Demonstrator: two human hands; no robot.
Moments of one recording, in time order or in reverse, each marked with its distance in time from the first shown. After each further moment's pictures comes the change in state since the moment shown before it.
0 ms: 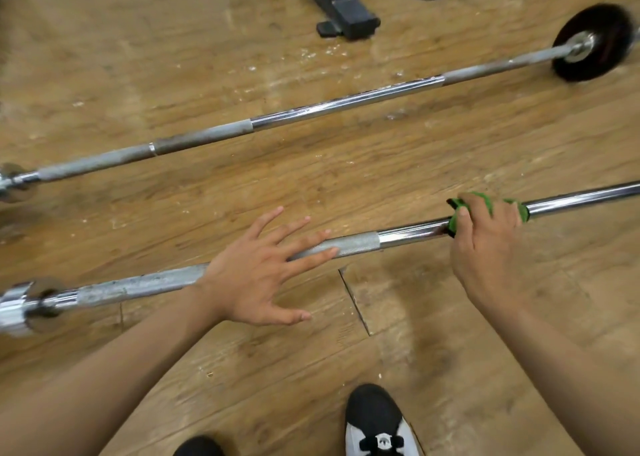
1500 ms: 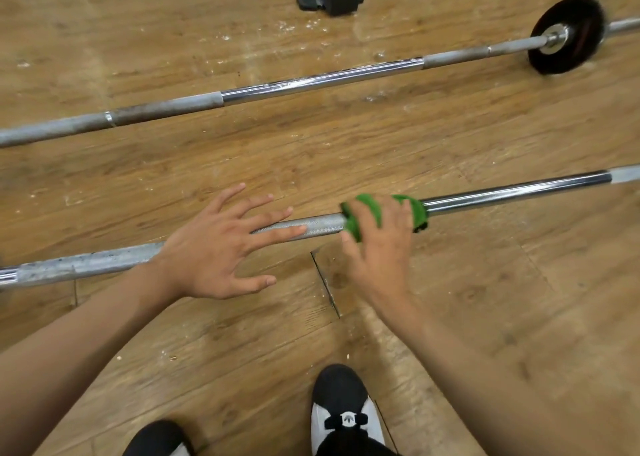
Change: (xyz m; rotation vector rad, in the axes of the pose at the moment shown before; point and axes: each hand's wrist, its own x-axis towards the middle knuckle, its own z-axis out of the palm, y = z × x) left_hand -0.001 -0.006 0.002 -0.079 0.016 -0.049; right_hand -0.061 -0.084 0.014 0.099 -0.171 -0.268
